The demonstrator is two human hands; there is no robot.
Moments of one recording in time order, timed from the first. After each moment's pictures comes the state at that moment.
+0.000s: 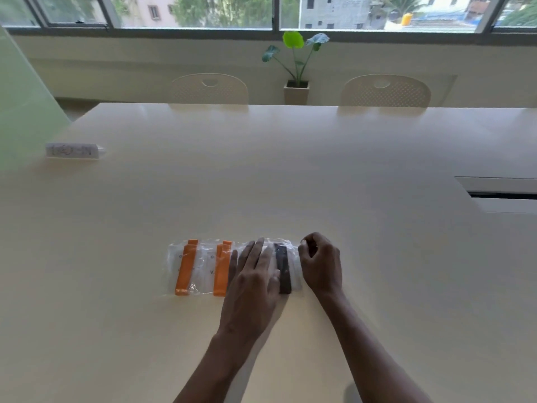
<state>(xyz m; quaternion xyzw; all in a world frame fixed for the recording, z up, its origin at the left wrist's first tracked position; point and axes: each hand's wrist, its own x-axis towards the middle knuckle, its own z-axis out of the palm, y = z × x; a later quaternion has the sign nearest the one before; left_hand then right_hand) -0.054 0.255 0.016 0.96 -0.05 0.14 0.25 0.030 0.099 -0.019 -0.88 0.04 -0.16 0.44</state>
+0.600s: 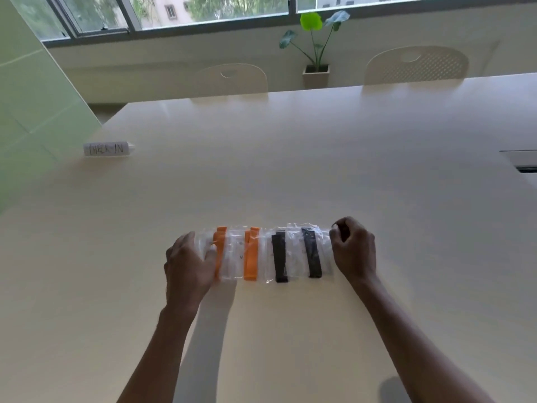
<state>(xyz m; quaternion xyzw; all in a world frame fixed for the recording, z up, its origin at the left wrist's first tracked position) -0.049 0.399 0.033 0.93 0.23 0.12 0.26 0.023 0.098 -0.014 -0.87 0.06 -0.18 0.45</state>
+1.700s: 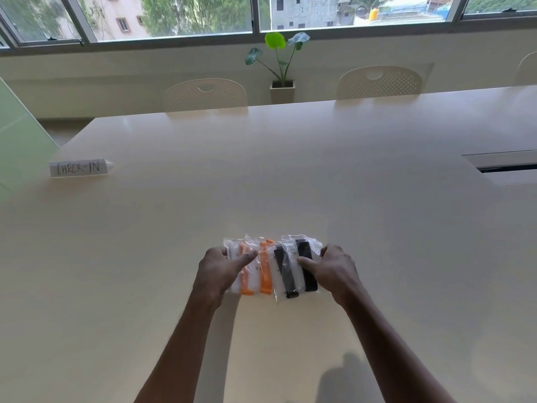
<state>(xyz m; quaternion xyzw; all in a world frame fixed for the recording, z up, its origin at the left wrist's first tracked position) -0.008 0.412 0.030 0.81 0.17 -0.09 0.55 -0.017 0.175 0.028 -0.89 0.20 0.08 0.40</state>
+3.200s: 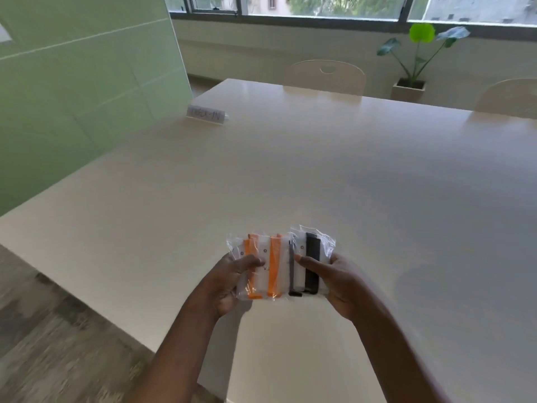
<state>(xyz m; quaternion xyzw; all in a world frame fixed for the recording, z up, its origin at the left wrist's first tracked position) -0.146 0.448 0.021 0.50 0.28 -0.07 0.82 -0.058 0.233 0.028 -0.60 0.03 0.36 0.71</state>
